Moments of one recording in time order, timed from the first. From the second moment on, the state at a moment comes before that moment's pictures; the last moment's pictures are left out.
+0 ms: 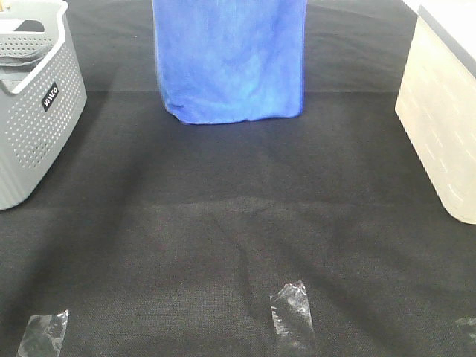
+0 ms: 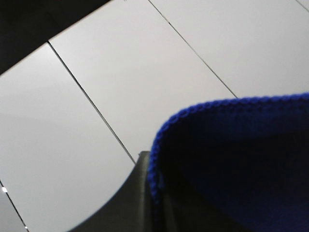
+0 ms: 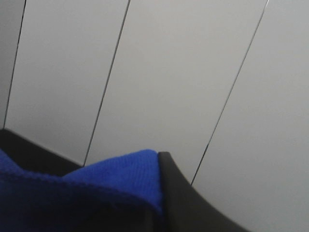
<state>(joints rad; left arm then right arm) -0.28 2.50 -2.78 0.05 -0.10 0.68 0.27 2.26 -2.54 0.10 0.24 -0.42</state>
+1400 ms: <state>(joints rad) -0.29 1.96 -2.34 -0.14 1.22 0.09 0.27 1.83 -2.18 0.31 1.23 -0.22</state>
